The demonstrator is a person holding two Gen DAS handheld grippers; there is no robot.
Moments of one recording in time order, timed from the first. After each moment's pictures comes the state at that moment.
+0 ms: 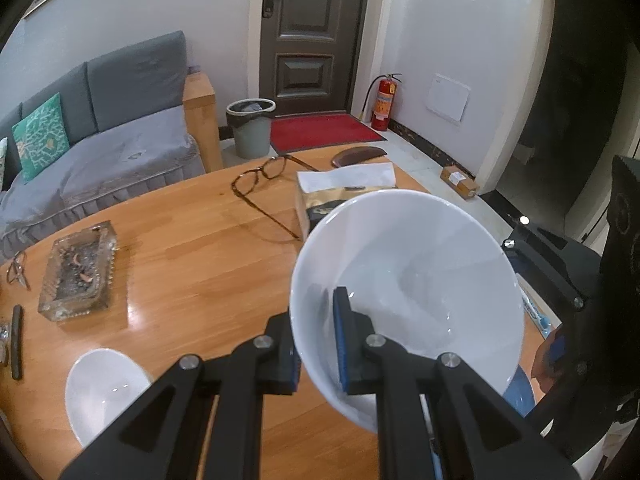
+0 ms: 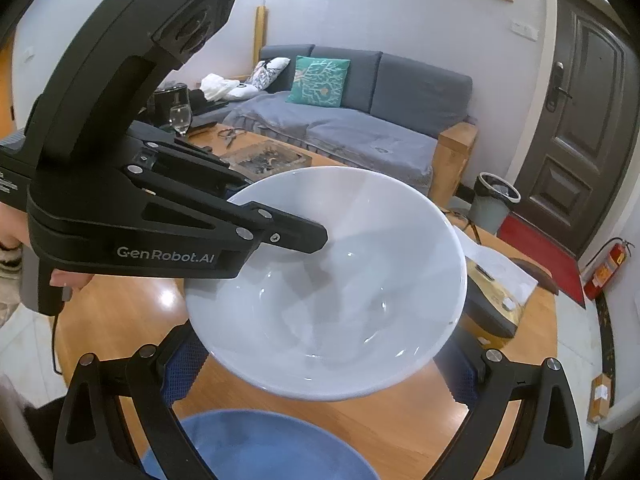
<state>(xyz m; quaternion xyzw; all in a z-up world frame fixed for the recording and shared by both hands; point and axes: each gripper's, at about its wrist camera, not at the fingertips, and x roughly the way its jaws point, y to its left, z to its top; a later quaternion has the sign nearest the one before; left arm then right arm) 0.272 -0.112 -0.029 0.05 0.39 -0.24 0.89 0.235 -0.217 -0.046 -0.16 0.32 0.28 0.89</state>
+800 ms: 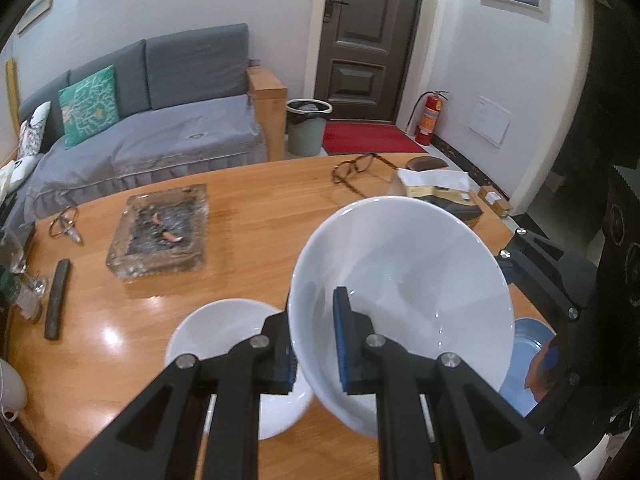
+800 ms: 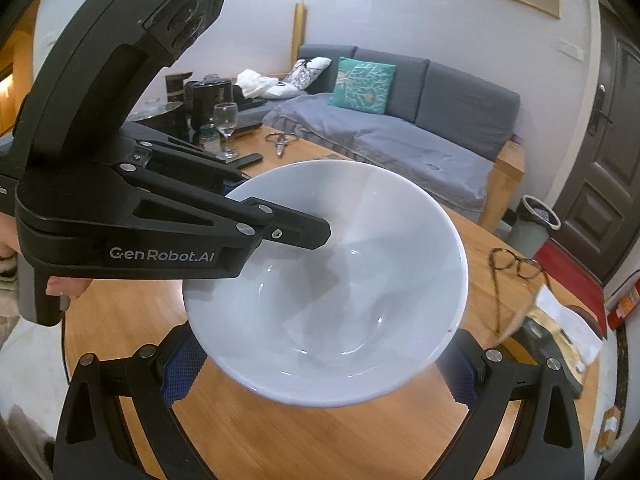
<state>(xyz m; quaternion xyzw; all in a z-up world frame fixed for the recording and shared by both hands) 0.263 0.023 -0.034 0.01 0.39 -0.17 0.91 0.238 -0.093 -0.056 -0.18 0.31 0.34 0.87</state>
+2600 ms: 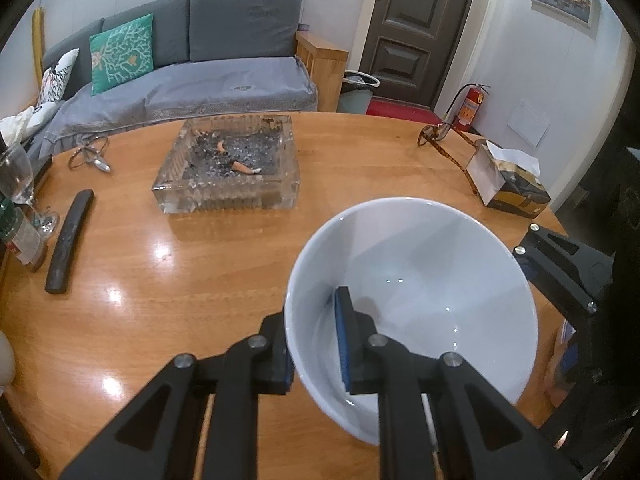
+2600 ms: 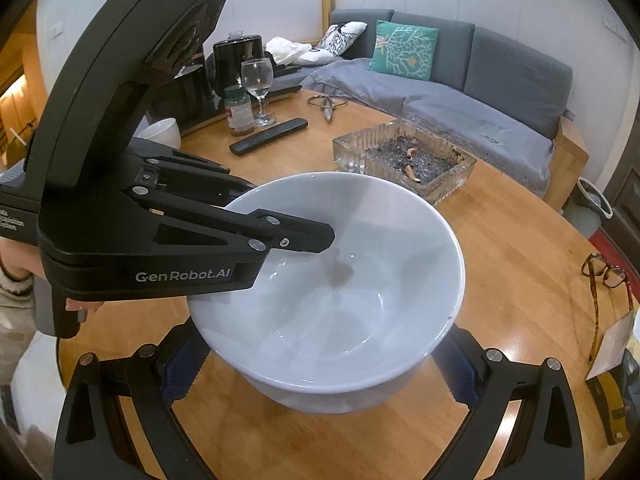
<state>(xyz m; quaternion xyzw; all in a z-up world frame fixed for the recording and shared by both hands) 0.297 0.117 -0.114 -0.02 0.44 -0.13 0.89 0.285 0.004 -0.113 -0.17 0.38 0.39 0.82</state>
